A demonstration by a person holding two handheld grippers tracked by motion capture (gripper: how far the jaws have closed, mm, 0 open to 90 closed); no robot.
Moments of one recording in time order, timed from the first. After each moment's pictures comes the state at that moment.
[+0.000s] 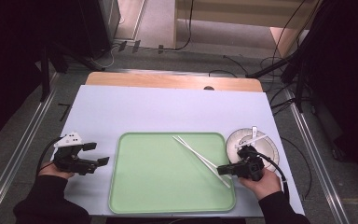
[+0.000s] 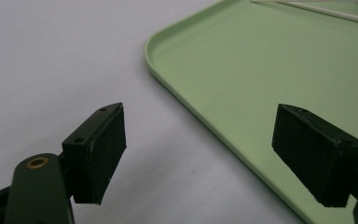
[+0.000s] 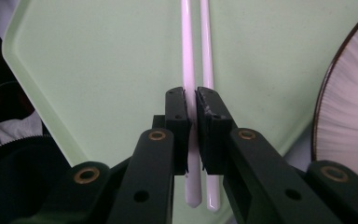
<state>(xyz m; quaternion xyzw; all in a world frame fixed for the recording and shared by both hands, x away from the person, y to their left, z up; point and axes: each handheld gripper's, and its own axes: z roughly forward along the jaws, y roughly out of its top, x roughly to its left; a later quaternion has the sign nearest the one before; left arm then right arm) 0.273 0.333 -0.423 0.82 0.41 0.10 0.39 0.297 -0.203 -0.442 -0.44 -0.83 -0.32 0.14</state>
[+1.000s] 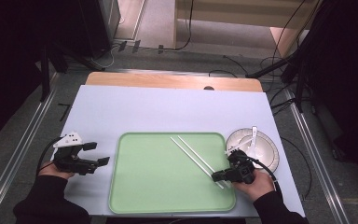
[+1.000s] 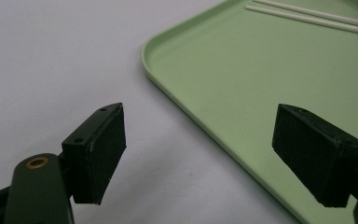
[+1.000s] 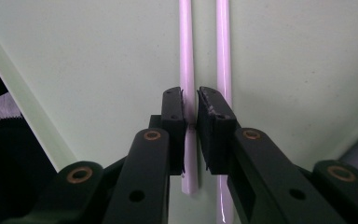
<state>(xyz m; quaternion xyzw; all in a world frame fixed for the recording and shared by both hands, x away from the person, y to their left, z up) 0.273 0.332 -0.422 0.82 0.40 0.10 0.40 0.297 -0.183 -0.462 -0.42 -0.85 -0.27 0.15</state>
